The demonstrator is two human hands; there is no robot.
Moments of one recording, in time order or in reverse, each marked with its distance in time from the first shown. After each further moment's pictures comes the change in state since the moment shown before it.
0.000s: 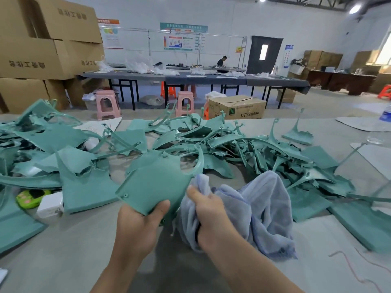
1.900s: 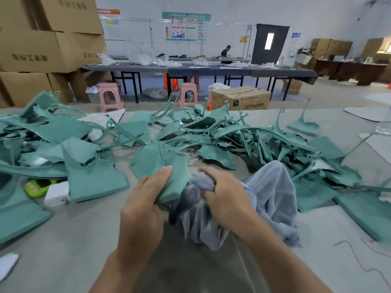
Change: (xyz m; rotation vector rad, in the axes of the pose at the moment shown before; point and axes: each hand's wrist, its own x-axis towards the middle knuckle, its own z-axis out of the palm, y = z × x) left_hand -0.007 -0.002 -0.005 0.340 -0.047 0.385; right_hand -0.038 -0.027 -0.014 -1.418 0.194 -0.711
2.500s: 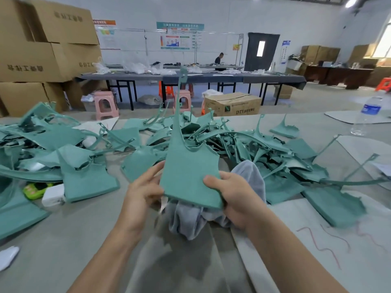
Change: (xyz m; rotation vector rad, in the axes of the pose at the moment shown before) left_hand 0.025 0.054 0.000 -0.830 -0.252 -0.696; right_hand -0.033 0.010 -0.052 1.088 -0.065 0.358
